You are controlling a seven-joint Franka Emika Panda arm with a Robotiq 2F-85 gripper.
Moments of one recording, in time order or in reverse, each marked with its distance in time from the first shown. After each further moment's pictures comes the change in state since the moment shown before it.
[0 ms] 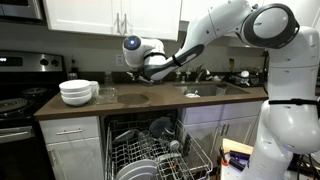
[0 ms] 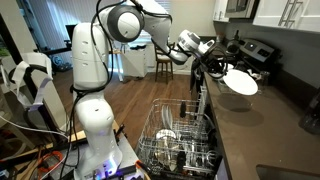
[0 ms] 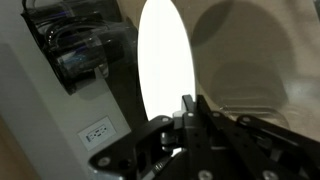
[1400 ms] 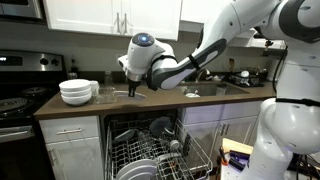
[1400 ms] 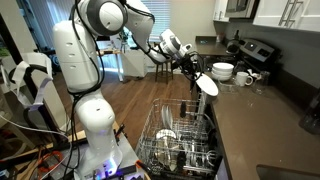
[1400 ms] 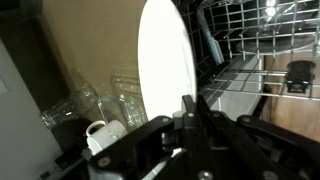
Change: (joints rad) arm 0.042 -0.195 0.119 -0.303 0.261 0.189 -0.269
